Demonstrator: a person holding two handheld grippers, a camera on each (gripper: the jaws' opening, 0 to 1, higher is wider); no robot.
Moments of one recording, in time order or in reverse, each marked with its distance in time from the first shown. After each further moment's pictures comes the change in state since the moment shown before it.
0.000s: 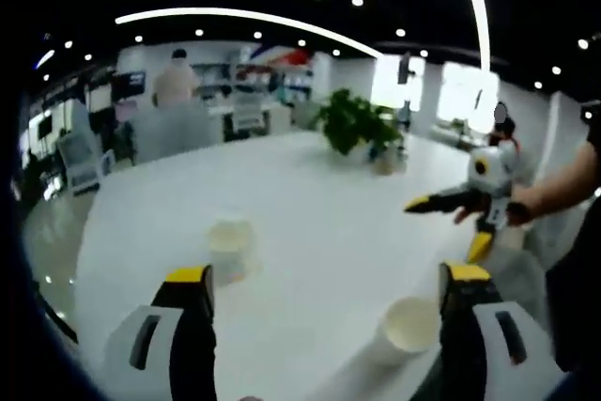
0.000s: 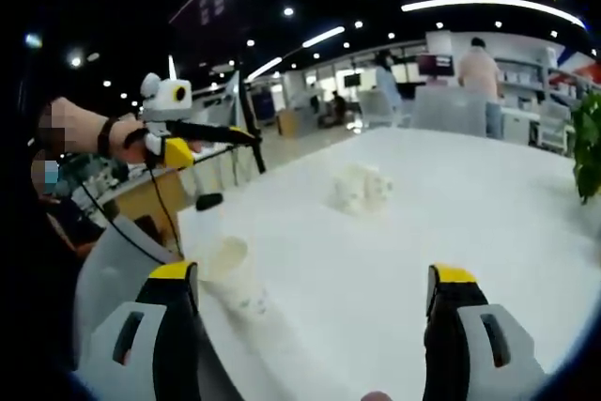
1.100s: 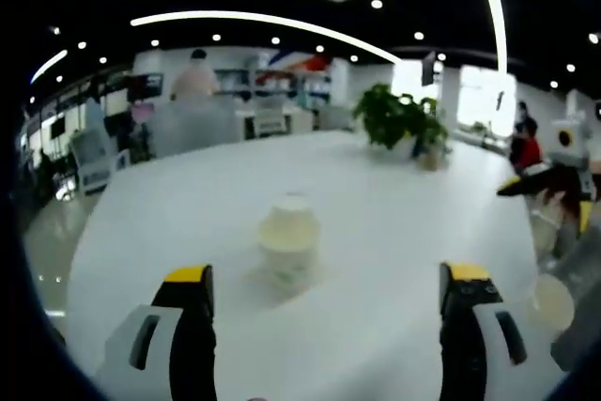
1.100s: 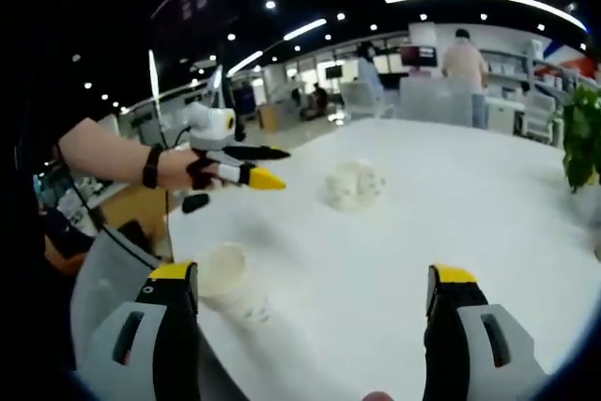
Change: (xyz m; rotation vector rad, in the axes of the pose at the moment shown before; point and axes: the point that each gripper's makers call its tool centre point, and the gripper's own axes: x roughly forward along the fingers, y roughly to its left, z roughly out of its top) left arm 0.084 0.111 -0.033 0.032 -0.054 0.098; right arm 0.012 0.004 0.002 0.050 0.031 -0.096
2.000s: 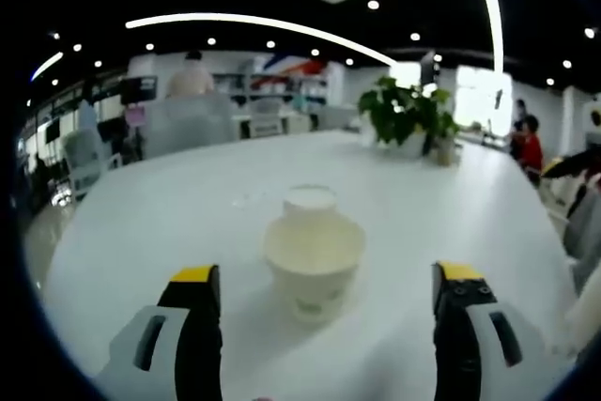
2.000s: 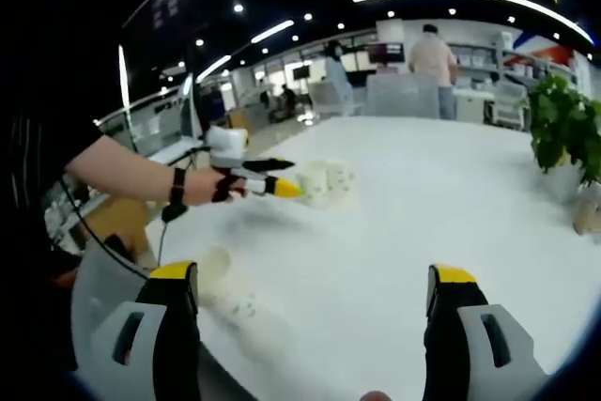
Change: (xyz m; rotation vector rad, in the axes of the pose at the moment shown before) left arm 0.067 0.025 -0.021 0.015 -0.021 -0.040; right arm -0.026 -0.013 -0.005 0.054 -0.007 -0.137
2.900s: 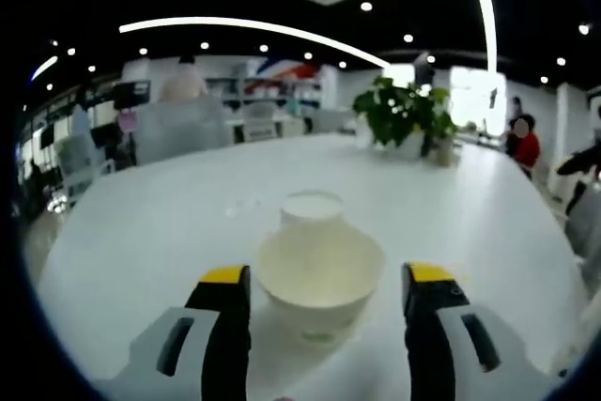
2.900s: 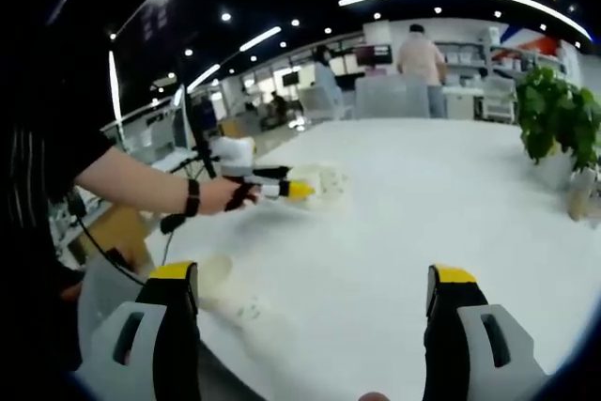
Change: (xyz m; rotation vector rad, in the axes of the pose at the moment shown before) left arm 0.027 0.007 0.006 0.023 -0.018 -0.015; right arm -0.007 0.000 0.004 0.055 -0.023 -0.015
